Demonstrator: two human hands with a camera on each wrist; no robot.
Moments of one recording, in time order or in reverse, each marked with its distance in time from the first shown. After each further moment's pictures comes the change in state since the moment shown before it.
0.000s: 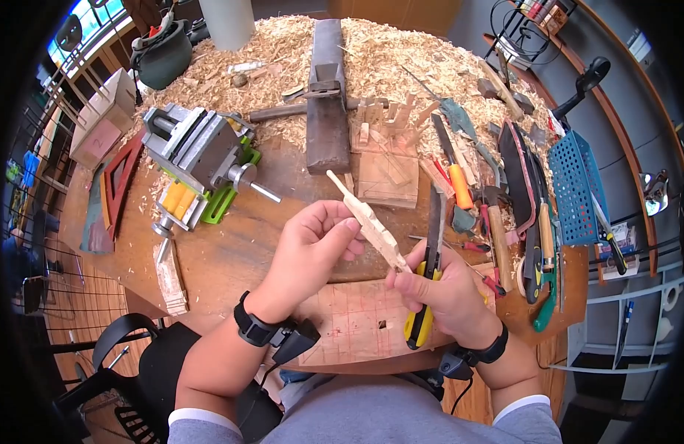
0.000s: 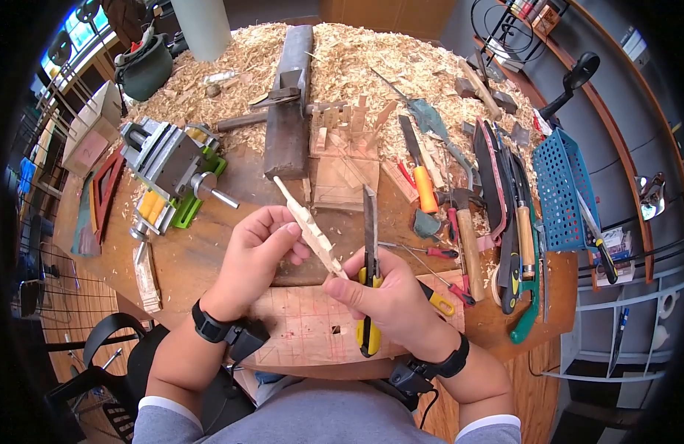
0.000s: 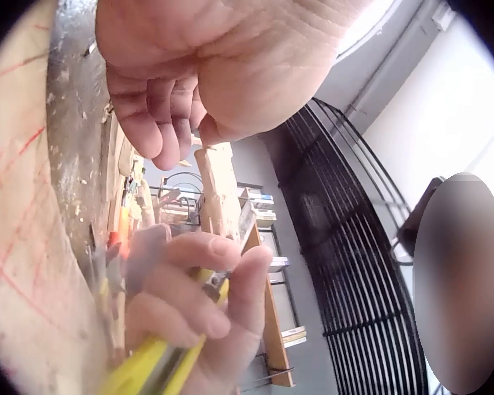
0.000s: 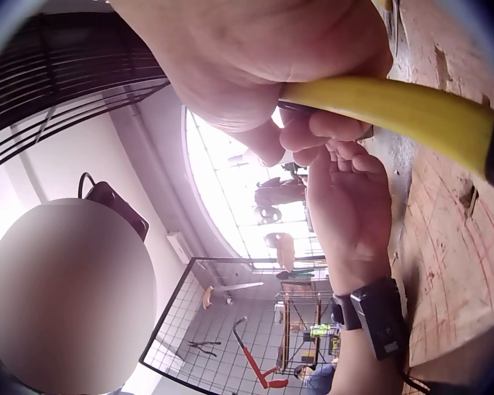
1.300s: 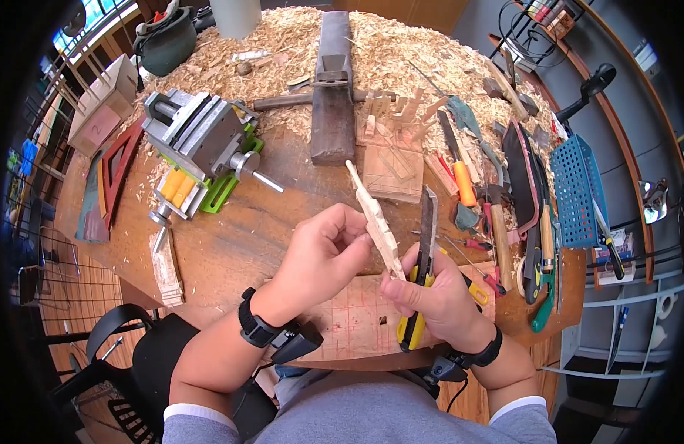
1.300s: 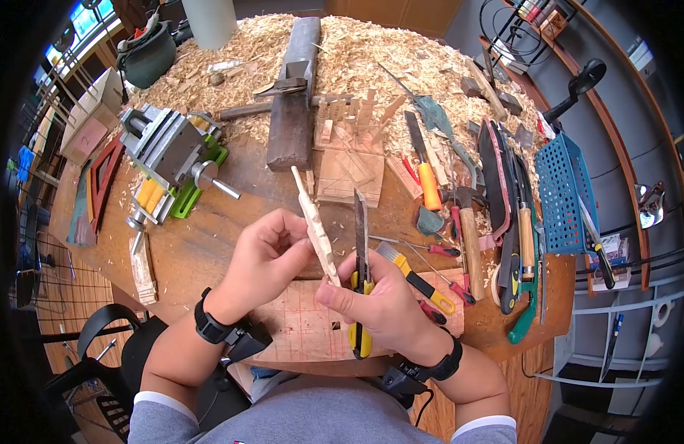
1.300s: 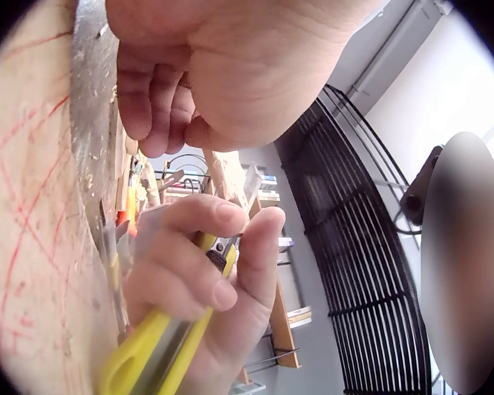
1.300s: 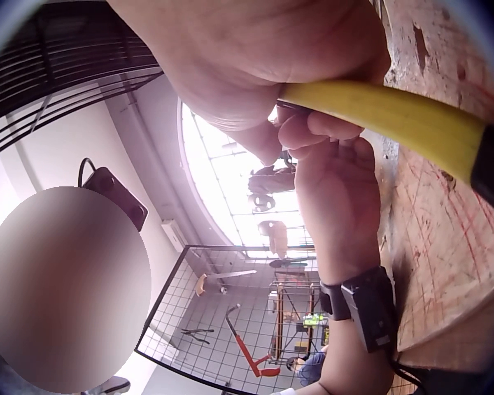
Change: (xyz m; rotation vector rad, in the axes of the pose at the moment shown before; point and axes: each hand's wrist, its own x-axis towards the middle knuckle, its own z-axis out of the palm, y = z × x) left_hand -0.010 -0.007 0.010 0.171 -0.027 0.075; right_hand -0.003 0.010 0.008 -0.009 -0.048 -0.002
